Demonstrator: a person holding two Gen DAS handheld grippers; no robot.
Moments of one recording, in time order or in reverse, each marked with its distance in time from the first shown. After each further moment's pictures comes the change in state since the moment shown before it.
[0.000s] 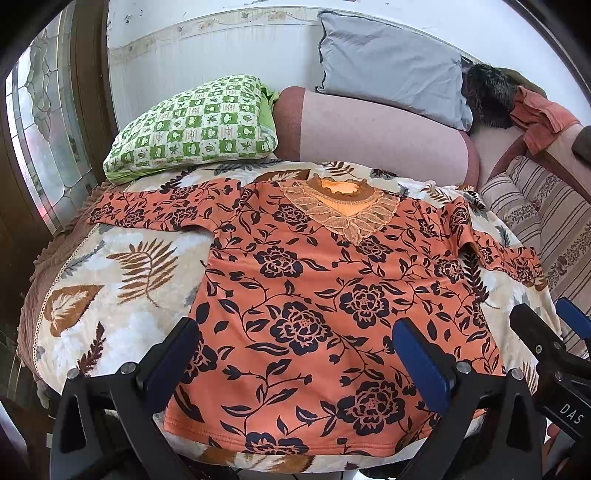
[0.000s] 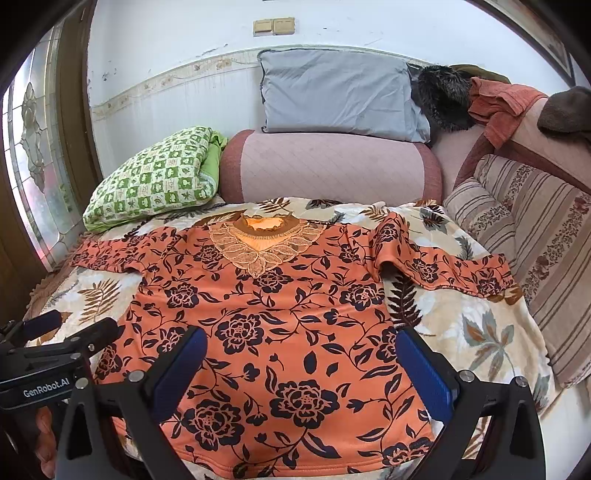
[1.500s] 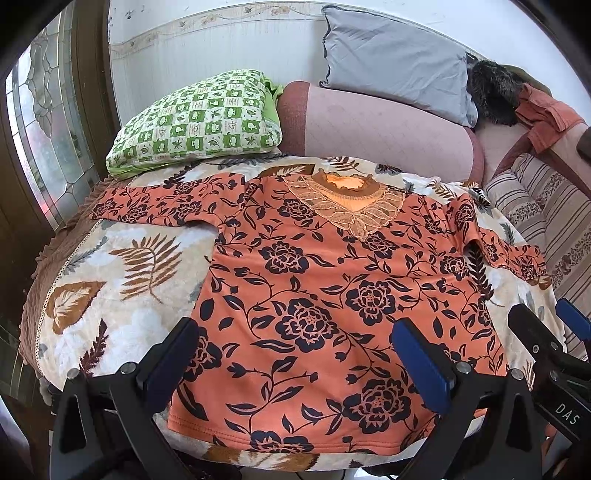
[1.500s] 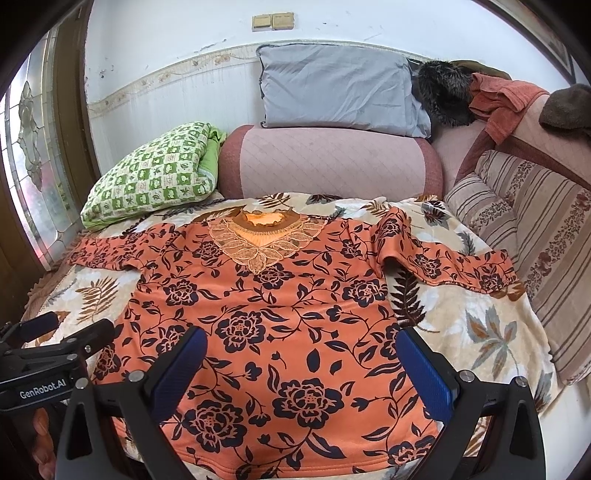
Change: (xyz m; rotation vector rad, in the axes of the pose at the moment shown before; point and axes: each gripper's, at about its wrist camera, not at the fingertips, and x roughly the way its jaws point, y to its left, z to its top) left arm 0.006 0.003 0.003 -0.005 0.024 0.016; right arm 0.009 0.004 -0.003 0.007 0.012 -0.006
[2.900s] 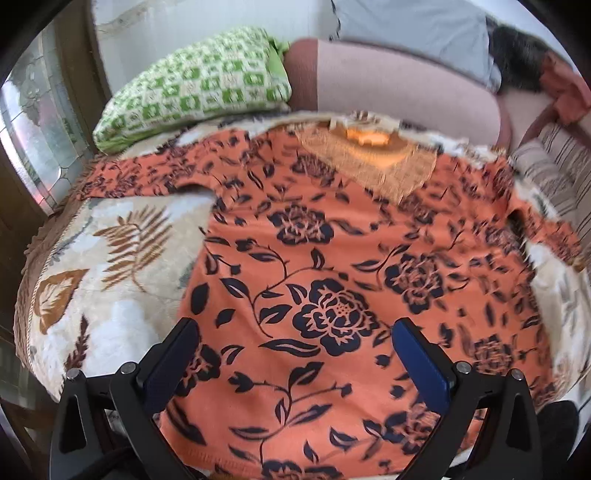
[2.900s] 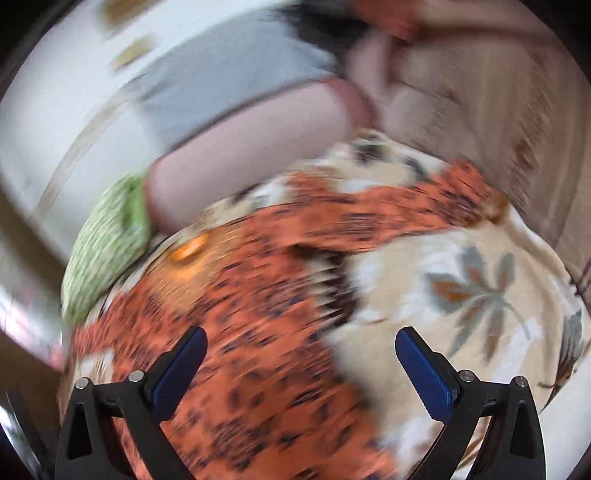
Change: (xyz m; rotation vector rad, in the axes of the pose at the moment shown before) left arm 0.095 0.004 -0.005 0.042 0.151 0.064; right arm 0.097 -0.239 0.002 0.610 0.143 0.052
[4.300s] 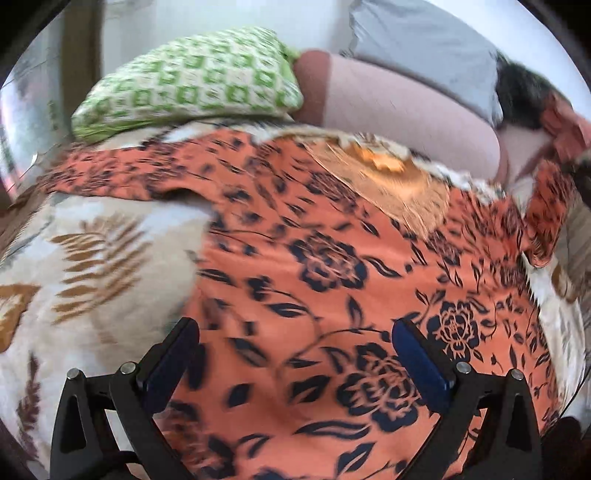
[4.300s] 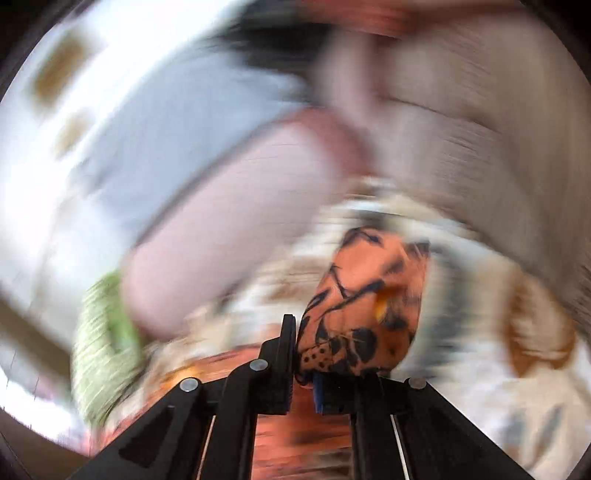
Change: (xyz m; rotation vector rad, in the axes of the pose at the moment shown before) left arm 0.047 0.066 0.016 -0.099 -0.122 -0.143; right arm 0.092 0.120 0.174 -0.101 -0.104 0.206
